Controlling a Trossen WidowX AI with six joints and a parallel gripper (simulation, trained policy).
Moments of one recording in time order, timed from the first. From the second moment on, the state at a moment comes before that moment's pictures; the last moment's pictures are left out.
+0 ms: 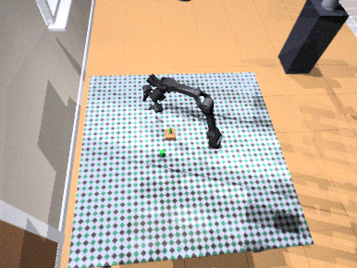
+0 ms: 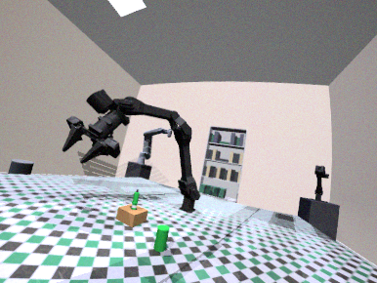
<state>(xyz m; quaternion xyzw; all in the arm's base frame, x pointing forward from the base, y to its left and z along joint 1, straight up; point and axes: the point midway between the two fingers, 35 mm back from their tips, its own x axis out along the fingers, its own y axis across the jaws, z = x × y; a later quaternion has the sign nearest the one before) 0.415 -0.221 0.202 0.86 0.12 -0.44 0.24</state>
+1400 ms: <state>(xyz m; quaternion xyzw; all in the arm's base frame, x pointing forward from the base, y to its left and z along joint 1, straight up) 0.429 -0.086 0.176 0.78 0.21 -0.54 0.22</state>
